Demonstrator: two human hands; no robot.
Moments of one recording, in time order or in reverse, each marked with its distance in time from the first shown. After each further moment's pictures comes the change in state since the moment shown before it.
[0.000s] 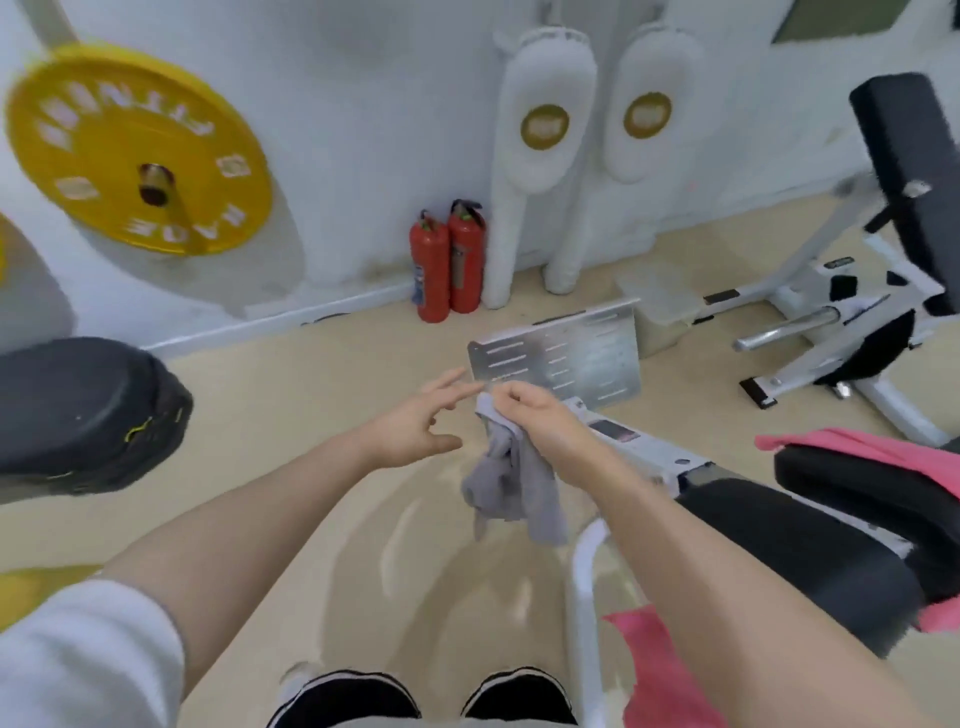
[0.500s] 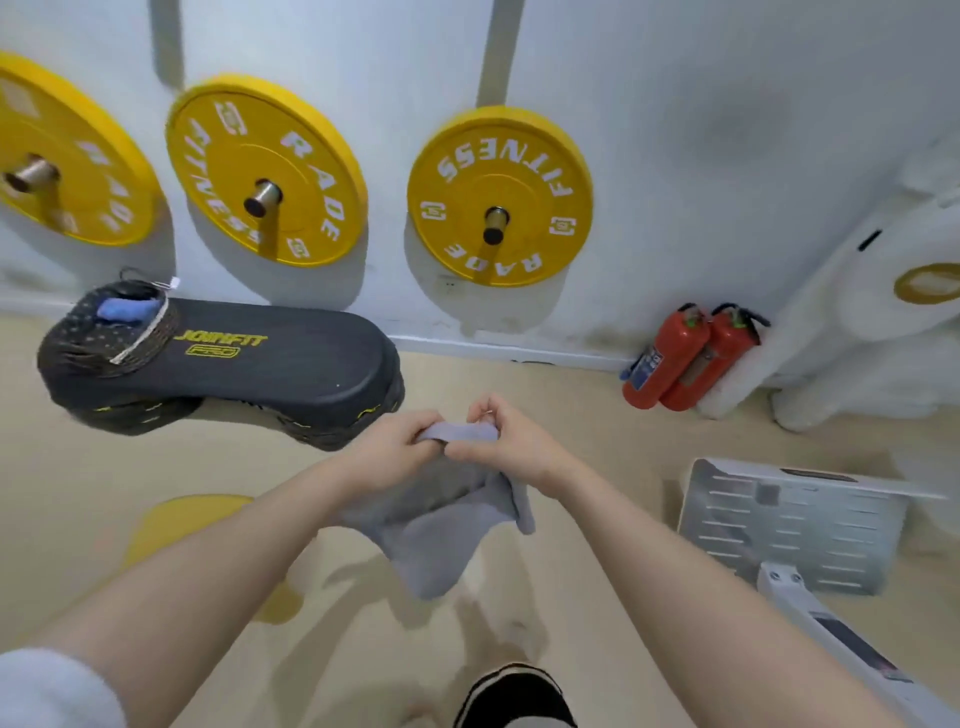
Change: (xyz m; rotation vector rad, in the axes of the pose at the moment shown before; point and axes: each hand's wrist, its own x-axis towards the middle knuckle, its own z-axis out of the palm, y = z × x) left_hand -0.240 -0.257 -0.229 -0.104 0.525 -0.364; right_hand 0.180 -0.127 0.389 -0.460 -0.449 -0.173
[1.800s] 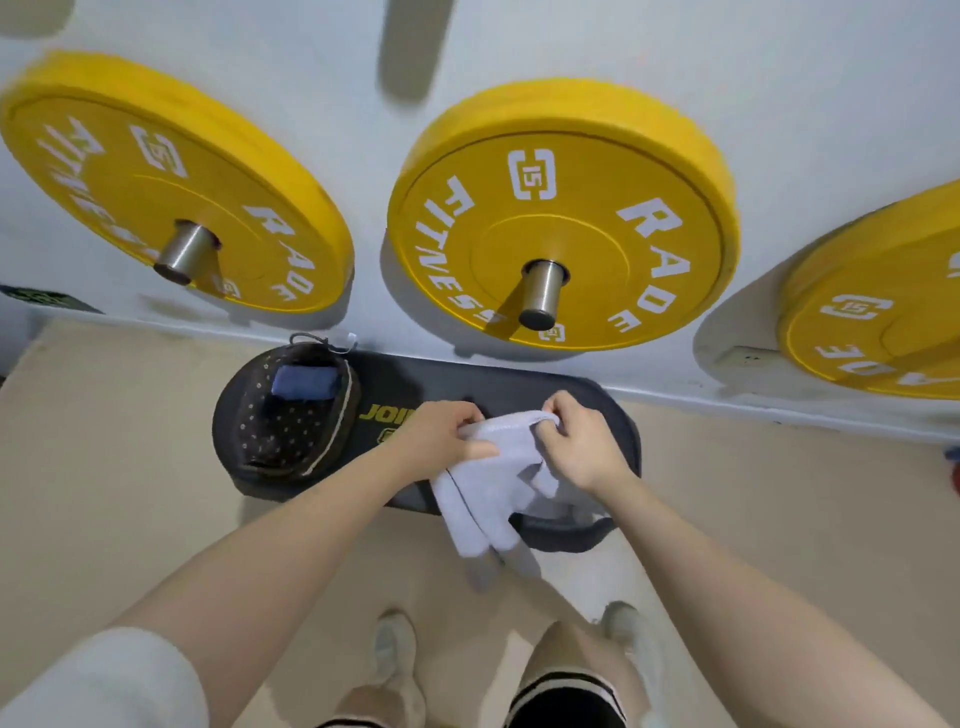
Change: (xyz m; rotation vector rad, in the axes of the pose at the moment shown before) left_hand 0.301 -0.461 -0.453 0.066 -0.136 -0.306; right_hand 0.650 -0.185 0.241 -0.225 0.134 0.081
